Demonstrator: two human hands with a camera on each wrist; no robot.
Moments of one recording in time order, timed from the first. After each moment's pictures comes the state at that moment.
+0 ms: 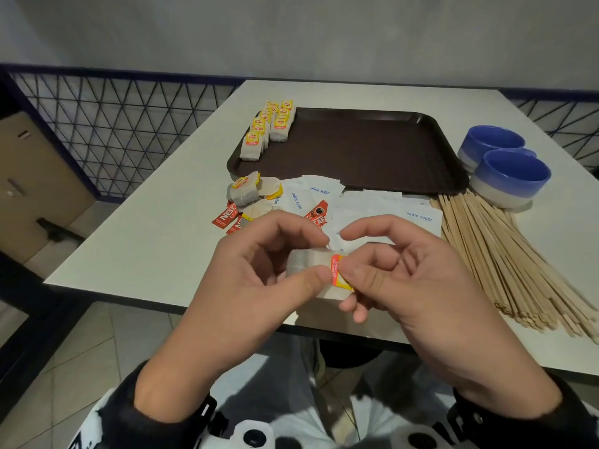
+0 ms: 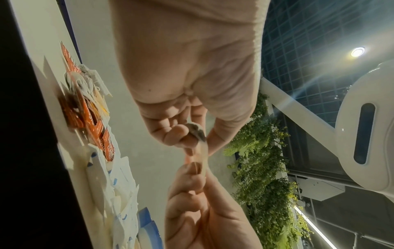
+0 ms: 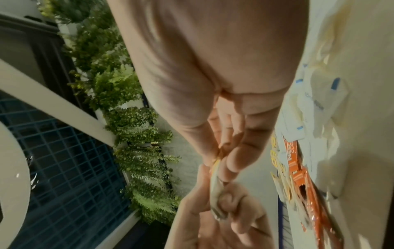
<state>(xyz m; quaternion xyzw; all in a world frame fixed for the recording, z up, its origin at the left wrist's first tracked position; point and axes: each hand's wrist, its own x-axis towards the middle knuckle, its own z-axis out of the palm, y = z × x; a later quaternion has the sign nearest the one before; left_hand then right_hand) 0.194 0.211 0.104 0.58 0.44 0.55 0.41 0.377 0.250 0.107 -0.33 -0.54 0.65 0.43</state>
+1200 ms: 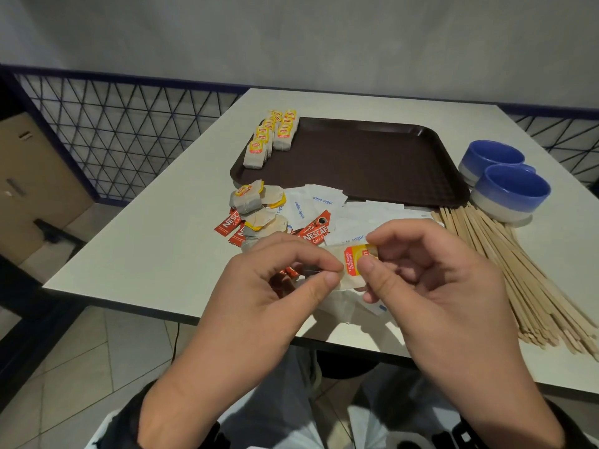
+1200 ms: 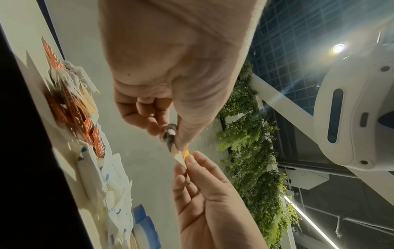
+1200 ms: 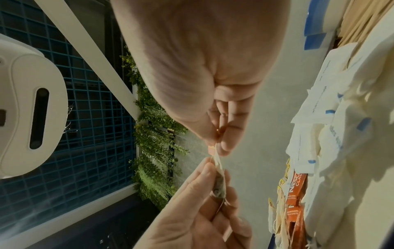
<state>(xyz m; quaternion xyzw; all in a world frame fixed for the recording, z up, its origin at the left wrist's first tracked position) 0.197 0.212 0.096 0.62 0.49 0.53 0.31 0.378 0.242 0.107 -0.36 -0.65 0.40 0.53</state>
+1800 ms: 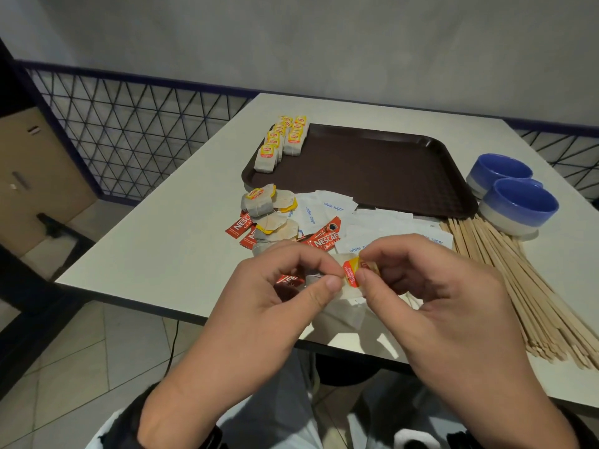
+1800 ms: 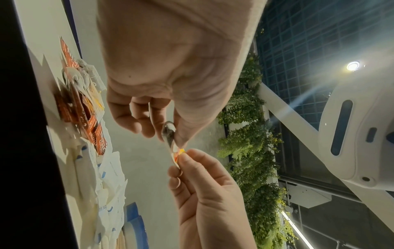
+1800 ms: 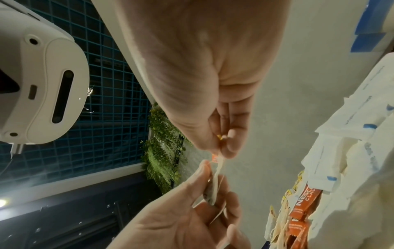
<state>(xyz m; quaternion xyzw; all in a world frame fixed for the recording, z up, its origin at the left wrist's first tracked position) 0.188 0.208 0.095 0.59 0.47 0.54 0.38 0.372 0.242 0.111 -0.38 -0.76 0.24 0.47</state>
